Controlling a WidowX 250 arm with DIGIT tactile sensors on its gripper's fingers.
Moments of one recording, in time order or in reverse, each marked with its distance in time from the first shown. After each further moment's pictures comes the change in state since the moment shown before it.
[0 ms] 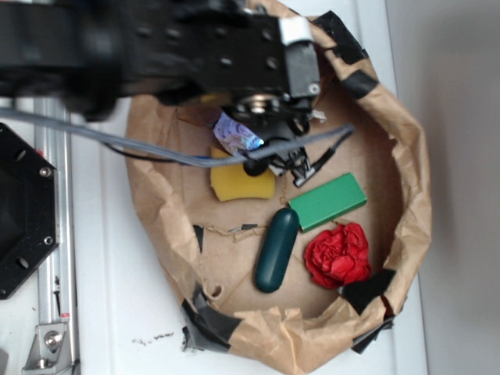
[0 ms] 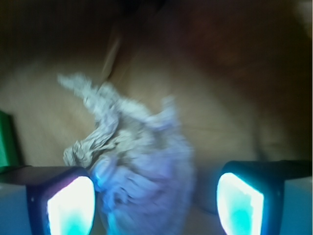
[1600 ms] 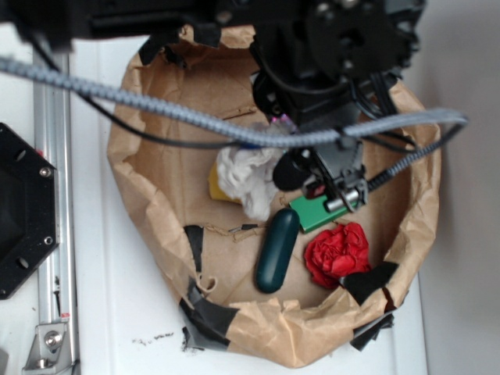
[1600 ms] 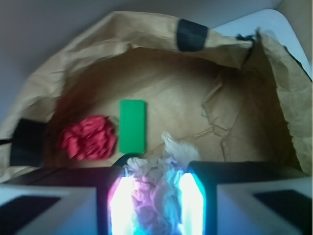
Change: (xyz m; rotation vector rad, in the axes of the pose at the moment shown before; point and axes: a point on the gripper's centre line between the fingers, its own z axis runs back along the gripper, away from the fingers) arm 0.003 -0.038 0.113 -0.220 0.045 -0.287
